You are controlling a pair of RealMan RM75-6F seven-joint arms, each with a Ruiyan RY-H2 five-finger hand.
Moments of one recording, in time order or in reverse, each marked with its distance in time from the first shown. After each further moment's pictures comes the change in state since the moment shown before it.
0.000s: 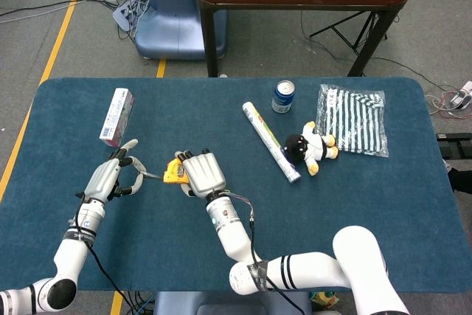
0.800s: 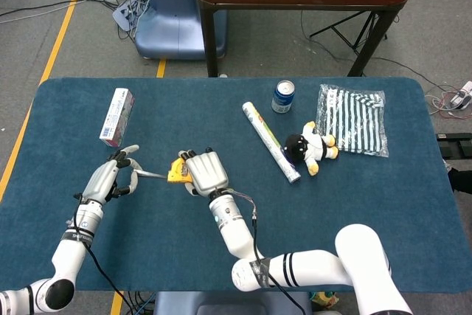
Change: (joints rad) left arm 0.010 0.005 0.004 0.013 0.012 -0.018 -0.061; right arm 0.000 0.028 -0.018 -0.005 0.026 -0.018 -0.021
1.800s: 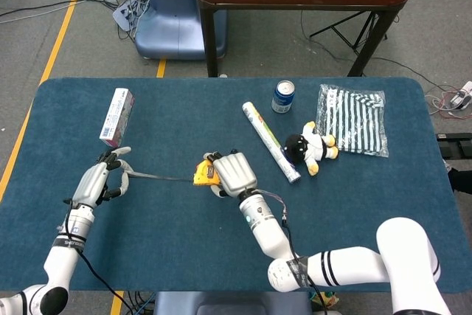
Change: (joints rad) left arm 0.057 -0.003 0.027 0.052 0.115 0.063 -0.065; right arm -0.145 0.240 -0.134 -0.251 -0.035 0.006 0.077
